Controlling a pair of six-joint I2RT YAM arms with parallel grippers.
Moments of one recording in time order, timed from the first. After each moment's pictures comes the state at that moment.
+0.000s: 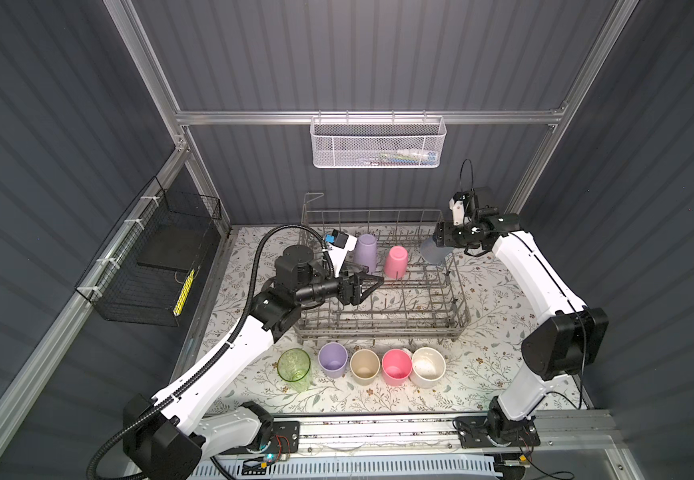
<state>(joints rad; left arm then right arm) -0.61 1.18 1.08 -0.11 0.62 -0.35 0.20 1.75 1.79 -0.89 -0.02 0.17</state>
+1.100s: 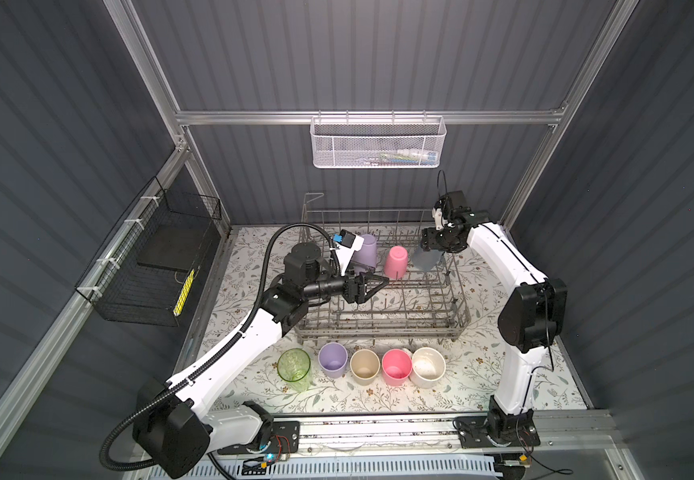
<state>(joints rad) -0.61 1.25 1.08 -0.04 0.67 -0.35 0.23 2.00 1.90 -0.92 0.01 0.16</state>
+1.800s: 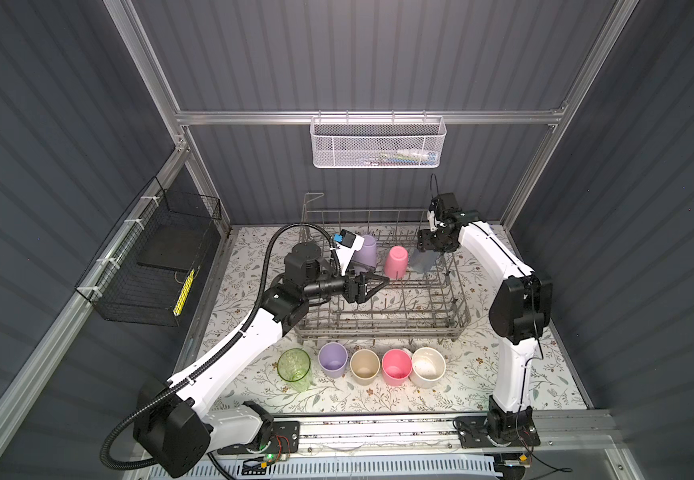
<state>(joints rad) -0.61 1.26 1.08 -0.04 0.68 -0.35 0.24 2.09 1.97 -0.93 0.04 0.16</state>
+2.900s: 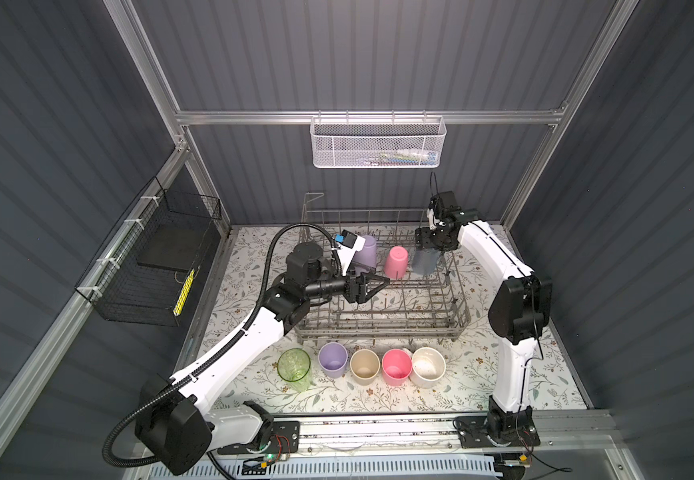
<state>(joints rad) -0.61 1.27 1.08 -0.04 0.68 -0.35 0.25 2.09 1.98 -0.93 0.05 0.18</state>
